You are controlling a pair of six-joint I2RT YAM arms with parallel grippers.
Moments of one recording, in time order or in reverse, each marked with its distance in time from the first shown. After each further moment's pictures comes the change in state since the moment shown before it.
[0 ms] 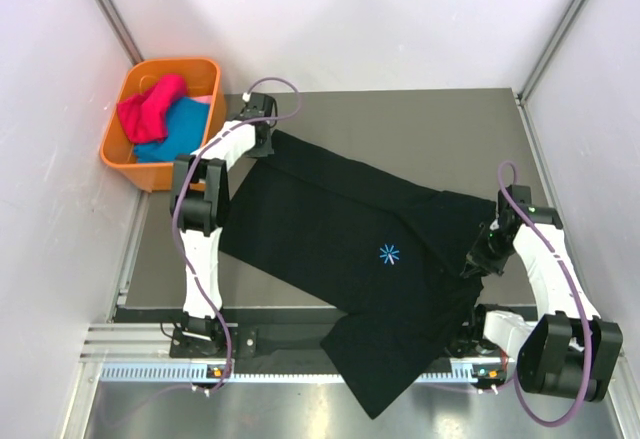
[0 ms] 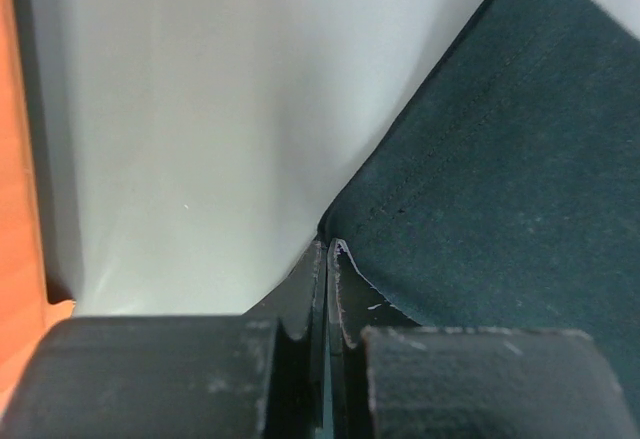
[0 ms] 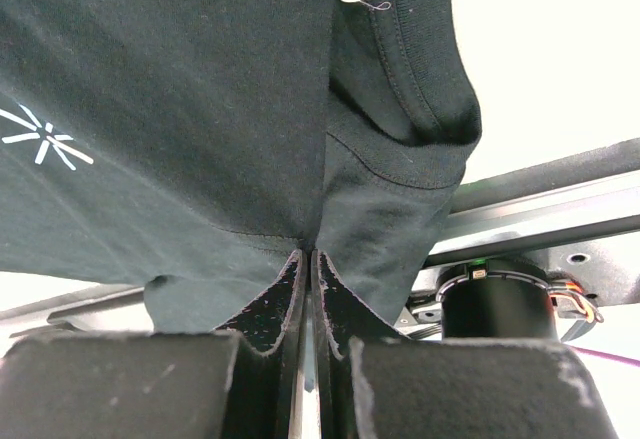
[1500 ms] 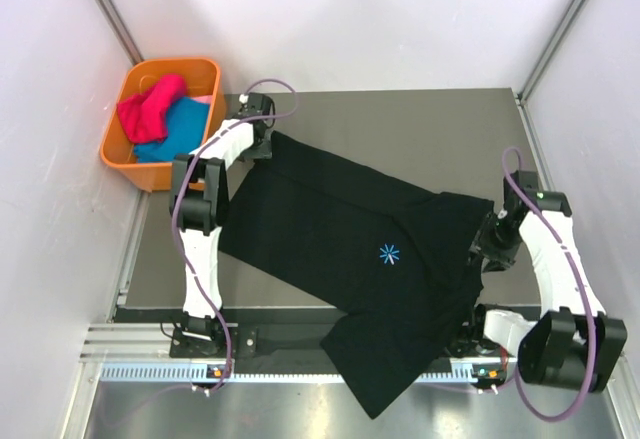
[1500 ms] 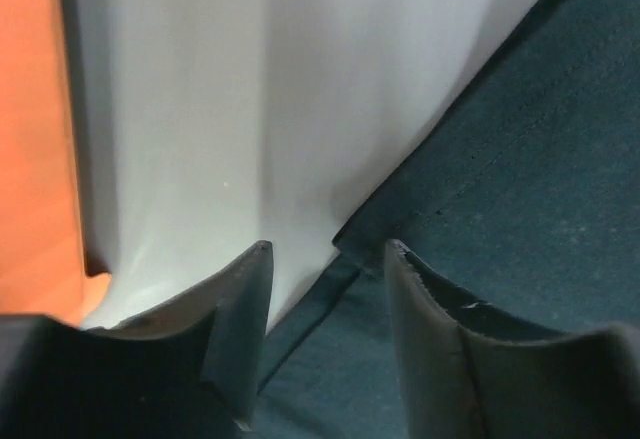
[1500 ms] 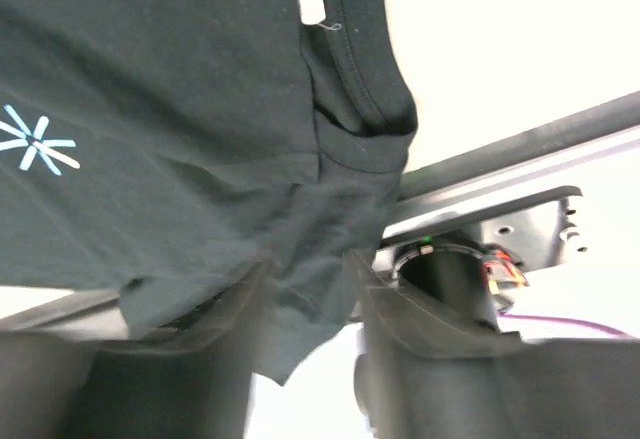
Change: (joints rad) left arm 0.008 0.012 0.017 -0.071 -0.048 0.006; right arm 0.000 0.021 0.132 -0.097 0.108 -0.043
